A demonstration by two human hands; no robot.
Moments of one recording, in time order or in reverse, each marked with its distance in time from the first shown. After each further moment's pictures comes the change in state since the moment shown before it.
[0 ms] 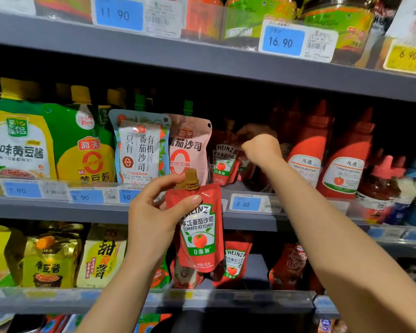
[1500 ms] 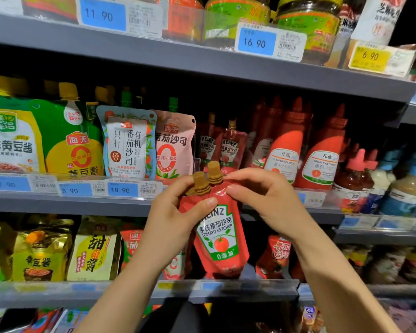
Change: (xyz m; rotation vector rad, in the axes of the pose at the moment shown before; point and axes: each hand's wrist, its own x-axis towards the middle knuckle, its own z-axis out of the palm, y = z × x) left_hand -0.027 0.011 0.027 -0.001 -0.345 0.010; right_hand -0.152 0.007 -0.062 0.688 -0.293 -0.295
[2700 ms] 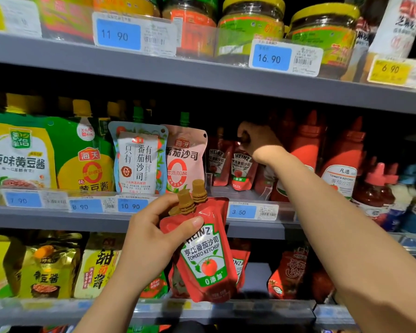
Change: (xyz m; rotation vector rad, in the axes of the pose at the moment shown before) left_hand -0.002 0.001 -0.042 0.155 0.100 -0.034; right_hand 0.164 0.050 -0.033 -0.912 0.088 0.135
